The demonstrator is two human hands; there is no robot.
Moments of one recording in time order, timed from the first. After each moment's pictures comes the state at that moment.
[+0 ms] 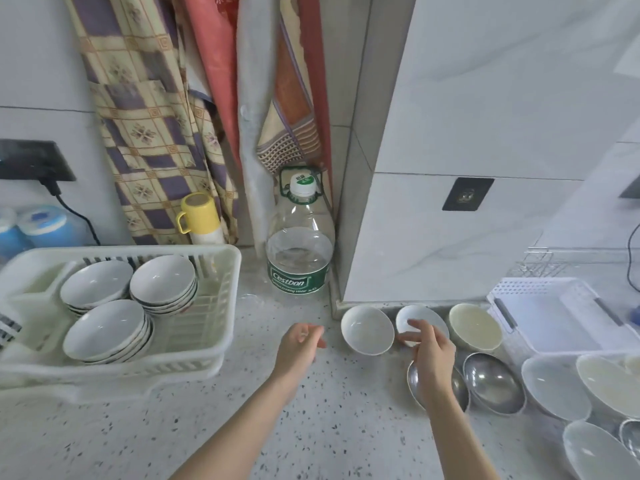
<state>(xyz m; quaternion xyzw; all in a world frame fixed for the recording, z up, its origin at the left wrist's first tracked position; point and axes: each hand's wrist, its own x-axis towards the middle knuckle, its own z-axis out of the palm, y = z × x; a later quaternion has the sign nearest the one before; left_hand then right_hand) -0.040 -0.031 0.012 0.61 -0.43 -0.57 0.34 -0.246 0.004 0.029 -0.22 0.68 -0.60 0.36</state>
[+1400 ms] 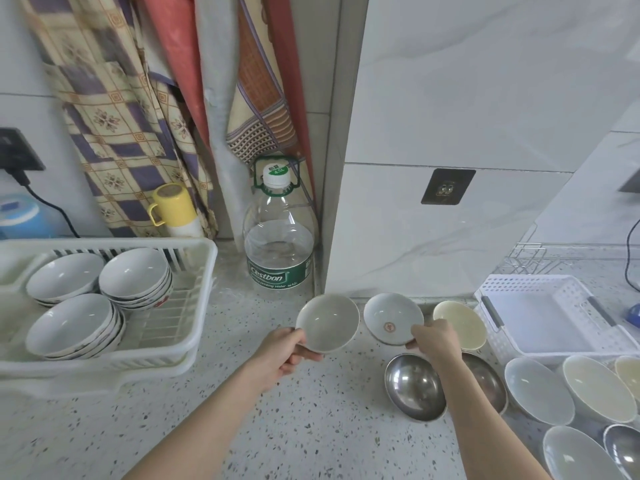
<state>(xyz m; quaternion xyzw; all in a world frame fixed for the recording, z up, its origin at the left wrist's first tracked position) -0.062 -0.057 -0.012 0.57 -0.36 -0.70 0.24 -0.349 -0.040 0.003 -0.32 0.84 -0.28 0.34</state>
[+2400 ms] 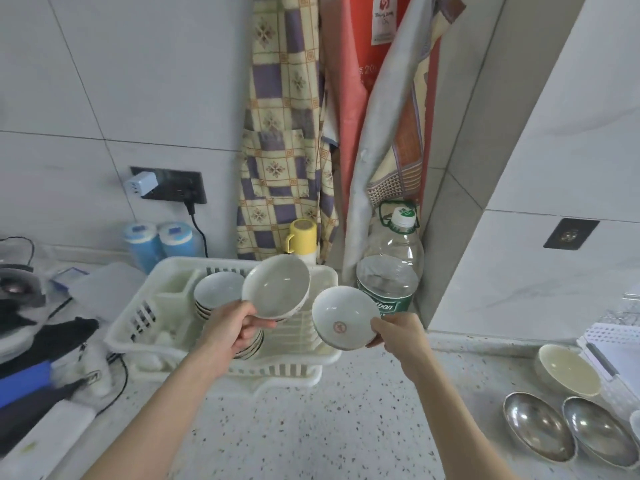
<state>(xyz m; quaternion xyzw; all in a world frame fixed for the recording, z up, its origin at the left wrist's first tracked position) 0.231 -0.035 0.087 0.57 -0.34 -0.57 0.49 -0.052 -0.034 0.093 -0.47 0.69 -0.36 0.41</state>
